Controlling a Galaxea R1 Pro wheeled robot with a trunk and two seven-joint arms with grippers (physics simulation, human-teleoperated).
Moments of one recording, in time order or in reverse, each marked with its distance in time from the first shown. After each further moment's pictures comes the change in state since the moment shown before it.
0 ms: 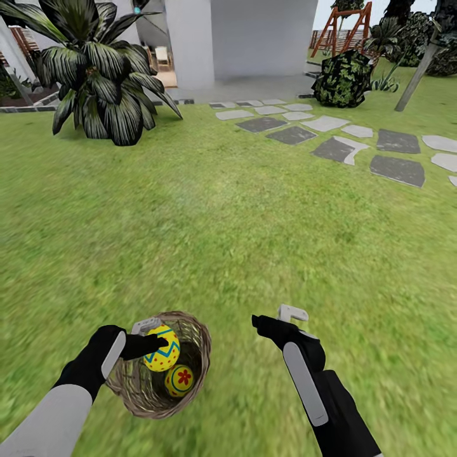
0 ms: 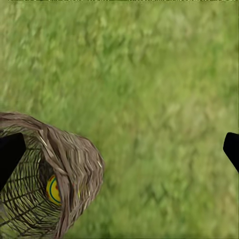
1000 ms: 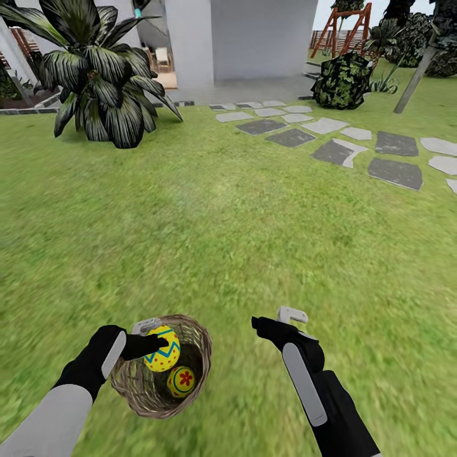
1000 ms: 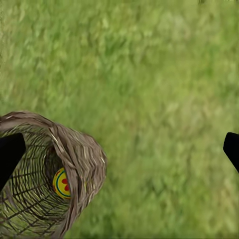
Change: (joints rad) left arm 0.000 -0.001 0.000 0.000 0.000 0.003 0.000; right arm 0.000 0.001 0.000 0.016 0.000 -0.003 0.001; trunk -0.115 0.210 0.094
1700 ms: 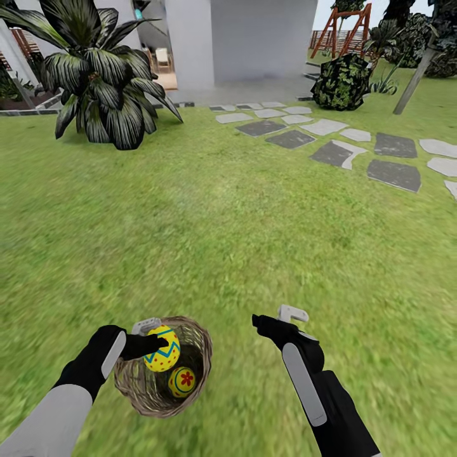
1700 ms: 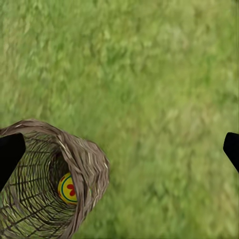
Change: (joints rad) left arm 0.000 0.001 0.000 0.000 0.000 0.000 0.000; right arm 0.000 0.000 0.002 0.000 0.003 -0.033 -0.001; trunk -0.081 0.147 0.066
